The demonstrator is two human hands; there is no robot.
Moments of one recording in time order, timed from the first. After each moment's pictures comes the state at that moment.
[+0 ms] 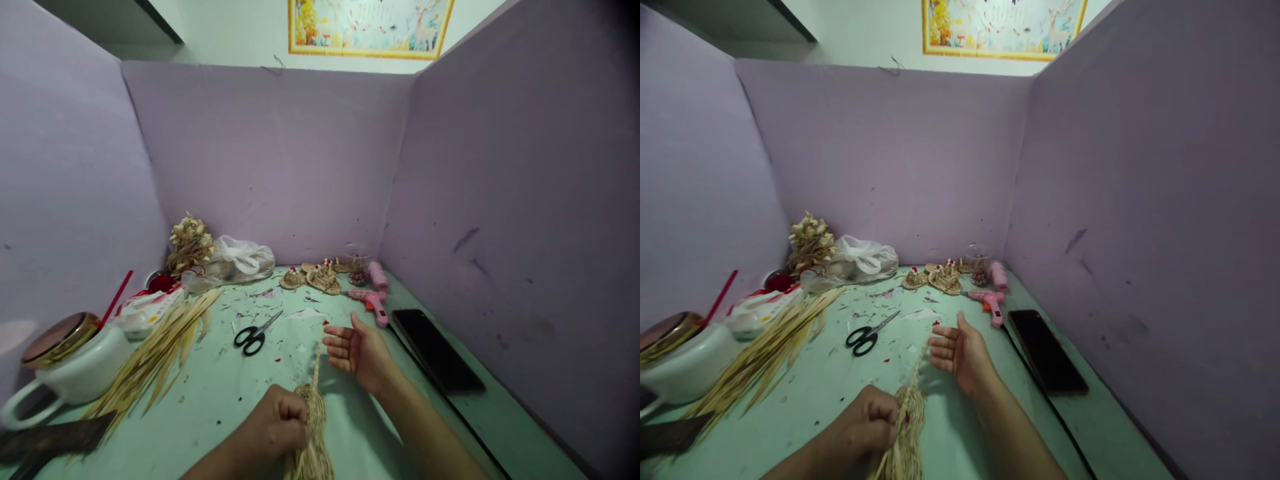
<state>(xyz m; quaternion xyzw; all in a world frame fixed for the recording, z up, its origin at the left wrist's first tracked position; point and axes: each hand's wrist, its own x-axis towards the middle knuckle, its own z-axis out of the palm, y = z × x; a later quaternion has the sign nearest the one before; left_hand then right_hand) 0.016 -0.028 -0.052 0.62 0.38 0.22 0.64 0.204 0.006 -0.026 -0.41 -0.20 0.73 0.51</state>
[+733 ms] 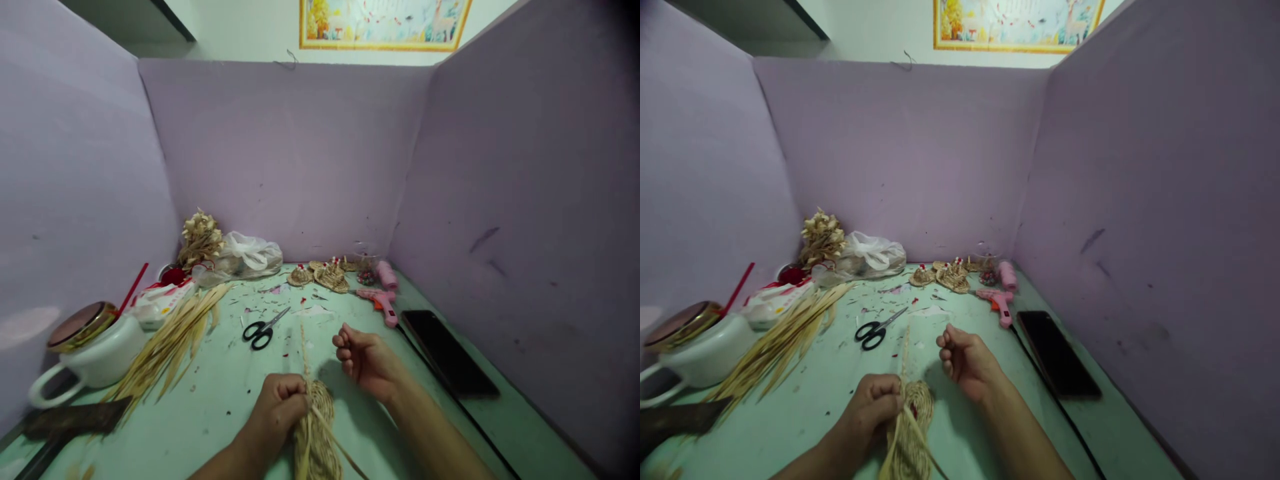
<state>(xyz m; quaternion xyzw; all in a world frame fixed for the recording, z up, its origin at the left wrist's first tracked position) 0.018 -0.033 -0.054 0.56 0.41 0.35 0.63 0.193 0.000 -0.029 -0.37 -0.22 0.75 0.51</state>
